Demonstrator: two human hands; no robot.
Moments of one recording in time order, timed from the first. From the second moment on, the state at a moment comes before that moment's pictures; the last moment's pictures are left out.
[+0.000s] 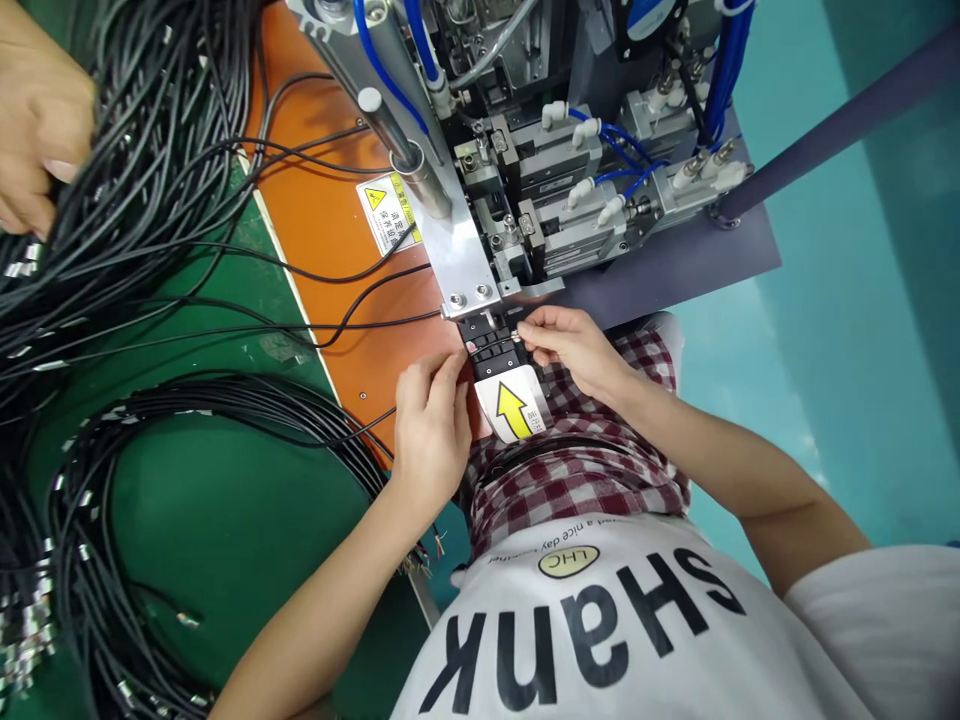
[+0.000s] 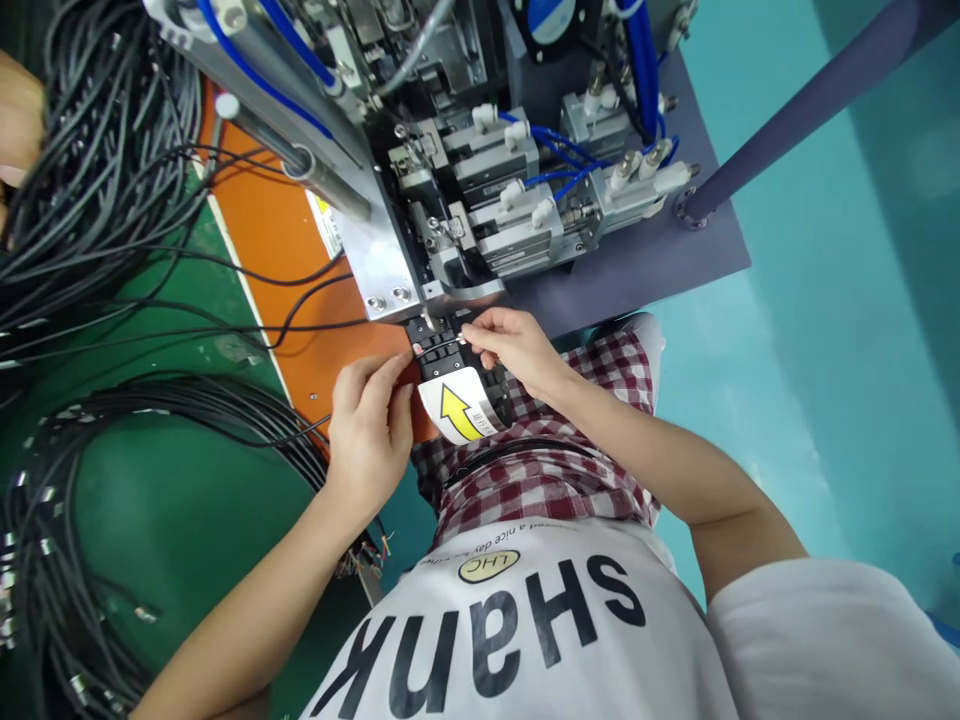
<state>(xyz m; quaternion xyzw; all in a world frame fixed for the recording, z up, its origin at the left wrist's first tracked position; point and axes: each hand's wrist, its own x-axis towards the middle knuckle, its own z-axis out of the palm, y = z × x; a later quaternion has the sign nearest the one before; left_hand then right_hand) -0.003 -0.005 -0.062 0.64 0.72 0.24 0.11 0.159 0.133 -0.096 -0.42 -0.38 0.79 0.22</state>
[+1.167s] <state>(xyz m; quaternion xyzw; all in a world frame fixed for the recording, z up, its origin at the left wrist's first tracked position) -0.156 -0.019 0.005 0.63 0.77 0.02 0.05 0.255 0.096 -0.104 -0.52 -0.40 0.73 0.20</state>
